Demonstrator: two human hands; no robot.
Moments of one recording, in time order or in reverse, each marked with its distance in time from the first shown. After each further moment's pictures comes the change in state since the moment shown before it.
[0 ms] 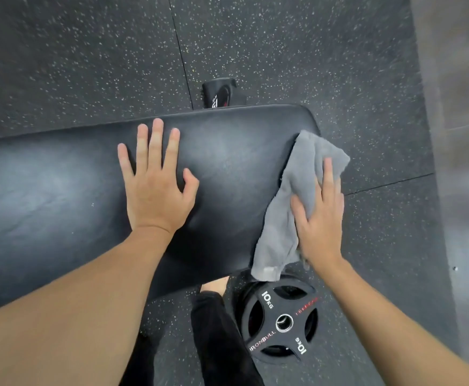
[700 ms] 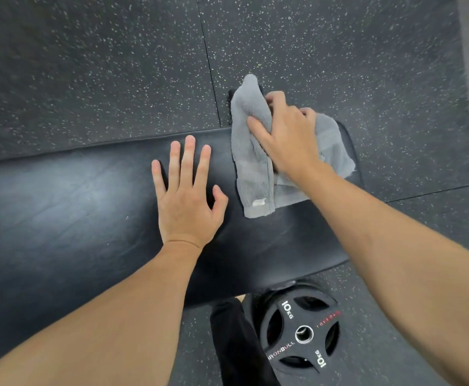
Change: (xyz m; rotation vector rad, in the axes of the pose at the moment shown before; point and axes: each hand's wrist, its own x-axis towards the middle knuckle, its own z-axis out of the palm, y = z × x) left_hand 0.003 -0.001 -0.001 0.005 -0.024 0.002; right_hand 0.155 -0.122 0.044 -0.134 -0.103 -0.262
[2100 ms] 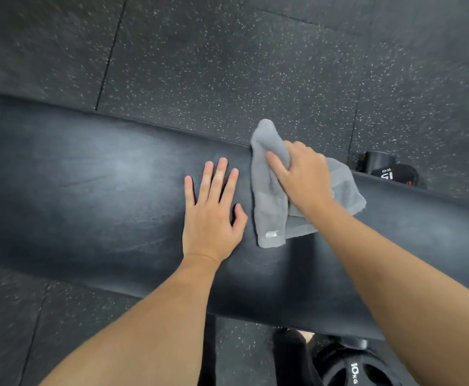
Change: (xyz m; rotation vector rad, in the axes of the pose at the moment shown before) left_hand -0.099 -0.336 -0.067 -0.070 0.006 -0.271; right_hand -0.033 -0.356 0.165 -0.098 -0.123 -0.319
